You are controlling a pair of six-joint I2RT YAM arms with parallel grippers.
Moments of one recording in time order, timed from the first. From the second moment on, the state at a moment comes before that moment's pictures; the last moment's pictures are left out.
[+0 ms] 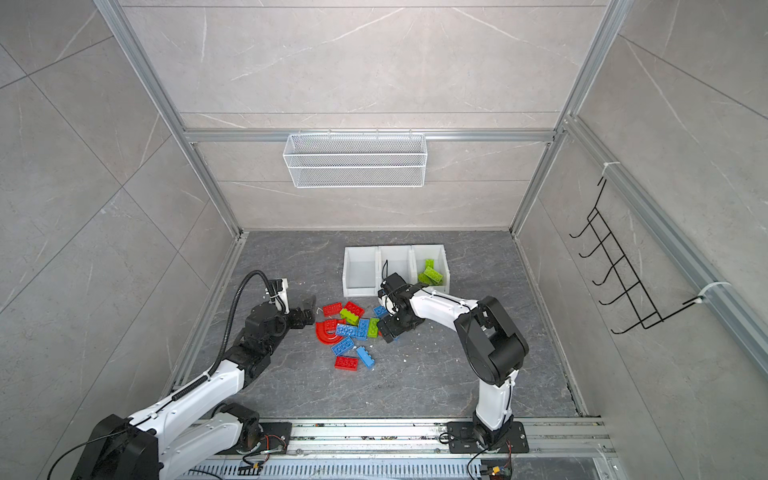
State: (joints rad) left arm -0.41 1.01 0.40 0.25 -0.18 -0.28; right arm 0.61 1.86 1.19 -0.67 -0.08 0.02
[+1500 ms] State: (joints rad) left arm -0.40 1.01 0.40 0.23 -0.18 -0.28; right arm 0.51 1.85 1.17 -0.74 0.05 0.17
